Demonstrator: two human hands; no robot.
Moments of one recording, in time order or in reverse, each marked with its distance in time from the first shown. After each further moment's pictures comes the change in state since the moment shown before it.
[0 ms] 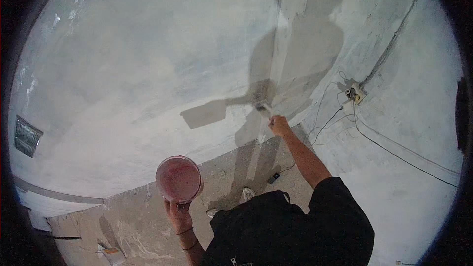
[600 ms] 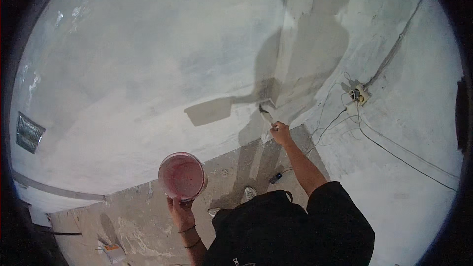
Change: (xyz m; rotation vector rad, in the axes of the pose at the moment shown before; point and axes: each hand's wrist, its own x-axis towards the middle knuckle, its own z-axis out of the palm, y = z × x) left_hand -0.002 0.000 -0.008 0.020 -0.044 0.052; right_hand -0.028 -0.048 0.007 0.271 0.025 0.170
